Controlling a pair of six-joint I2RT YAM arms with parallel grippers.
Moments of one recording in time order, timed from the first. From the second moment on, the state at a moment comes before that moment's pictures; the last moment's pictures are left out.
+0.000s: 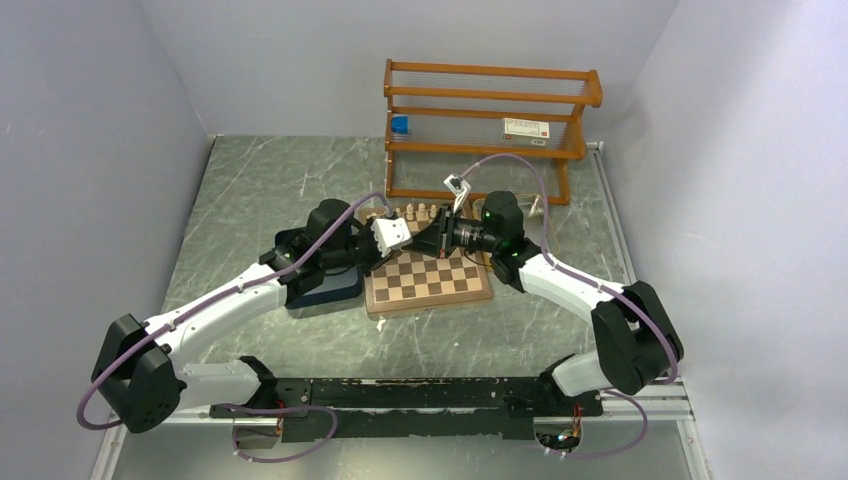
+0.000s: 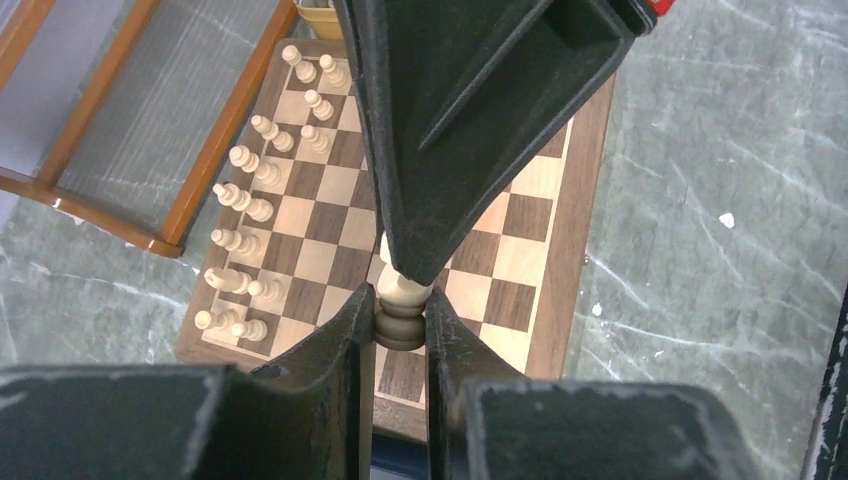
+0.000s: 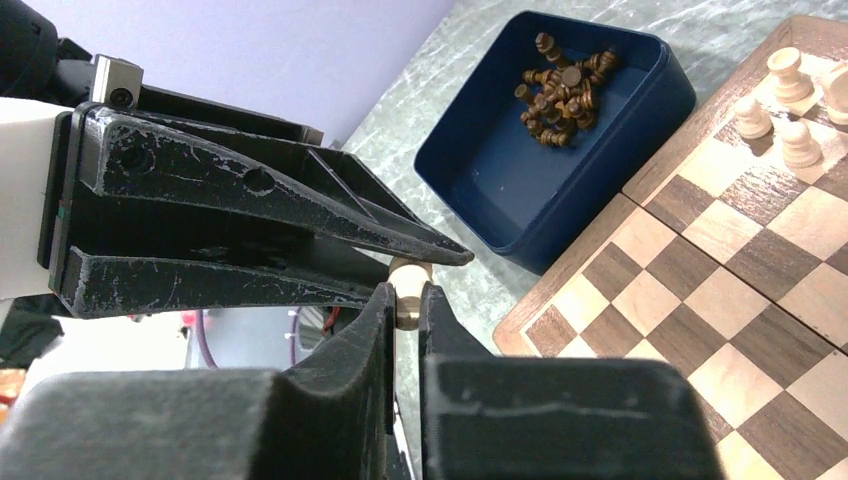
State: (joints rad) left arm -0.73 1.21 0.85 -0.10 0.32 0.43; right arm 0.54 1.42 0.76 0.49 -0.77 0.64
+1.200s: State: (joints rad) left arm -0.41 1.02 0.83 -0.13 0.18 -0.10; right arm 0.53 1.78 1.49 -0.44 0.09 0.10
